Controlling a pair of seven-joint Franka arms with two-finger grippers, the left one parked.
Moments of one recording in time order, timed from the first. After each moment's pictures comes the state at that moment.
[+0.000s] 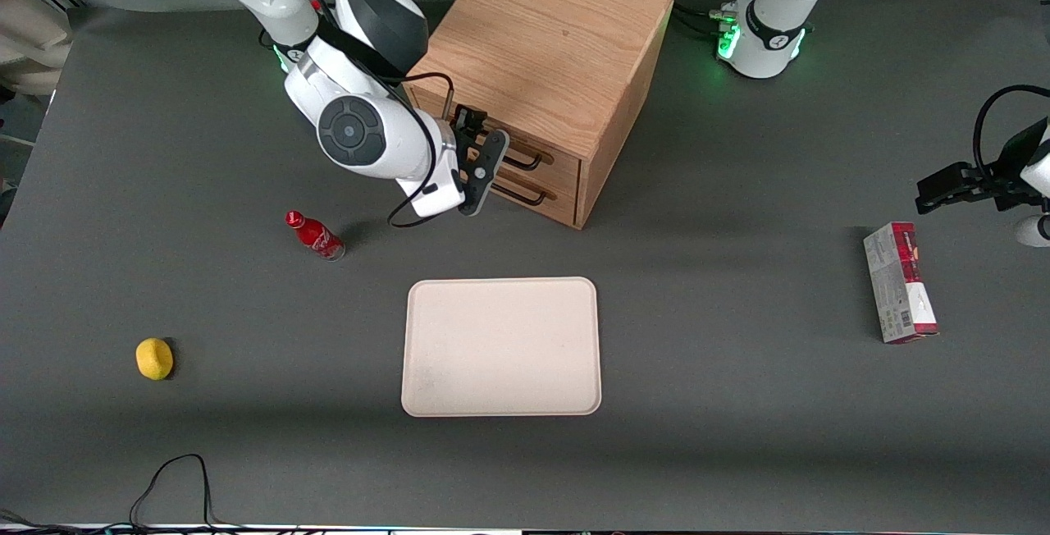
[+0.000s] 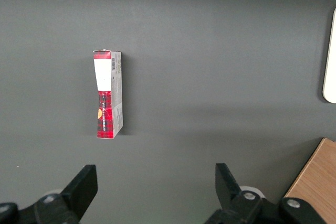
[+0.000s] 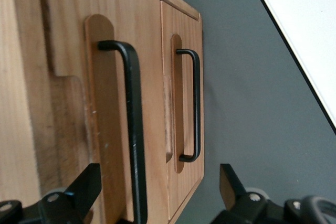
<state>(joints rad) -0.11 0.47 0.87 -1.64 0.08 1.78 -0.34</state>
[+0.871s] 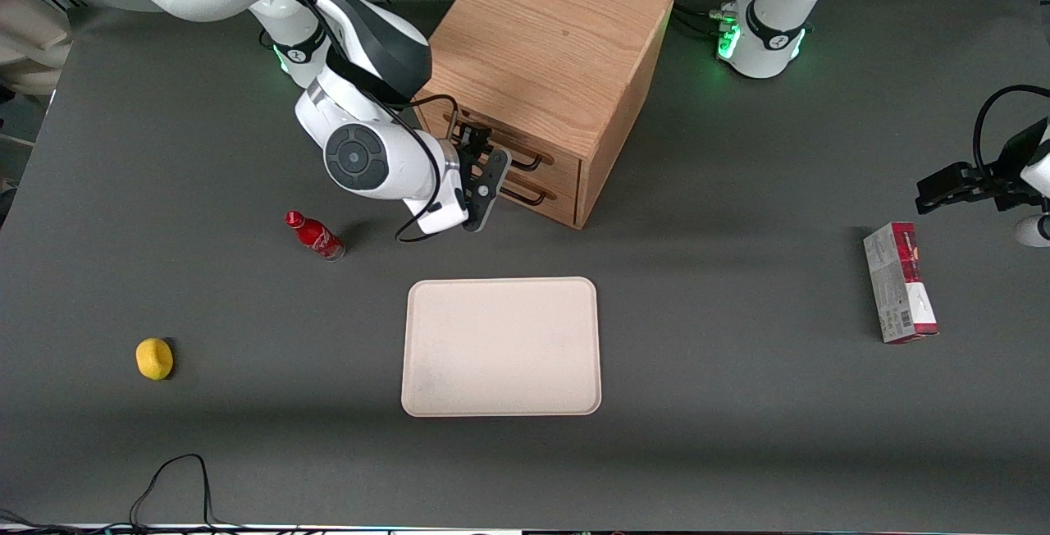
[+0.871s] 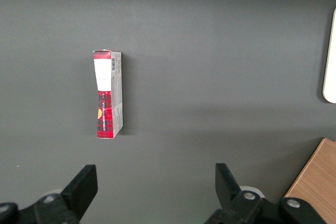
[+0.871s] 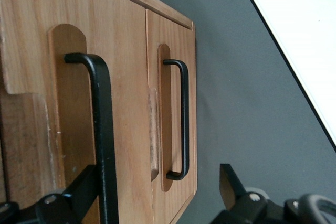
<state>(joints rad) -0.11 0.52 0.86 -1.65 0.06 1.84 -0.35</state>
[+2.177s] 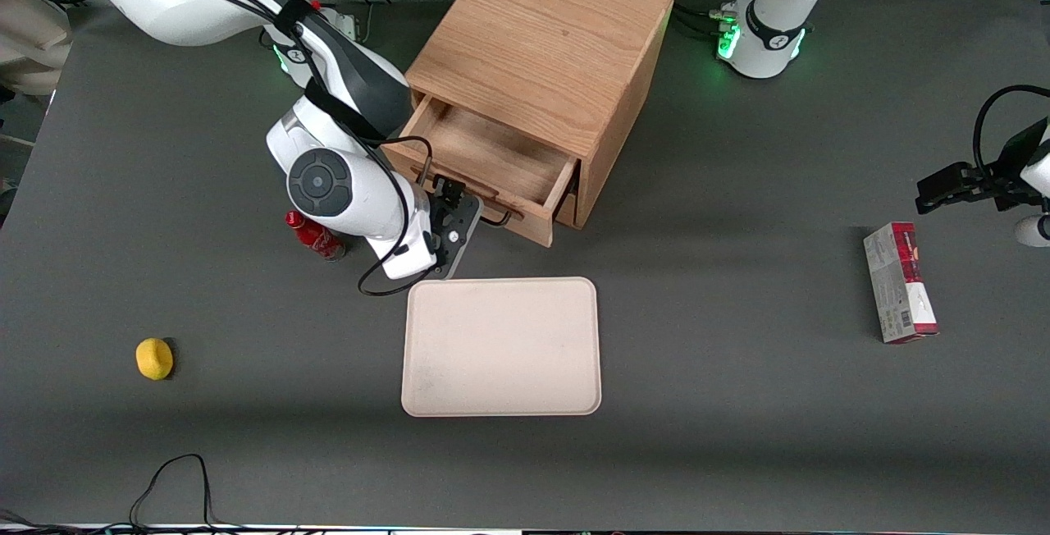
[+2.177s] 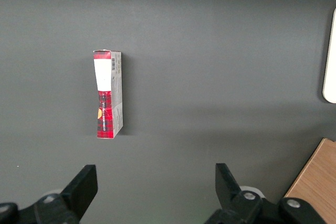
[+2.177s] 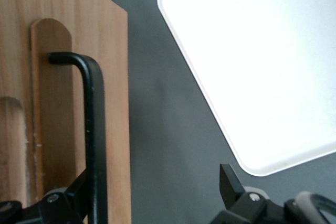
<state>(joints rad) -0.11 0.57 0.79 -1.56 -0.13 1.91 -0.40</state>
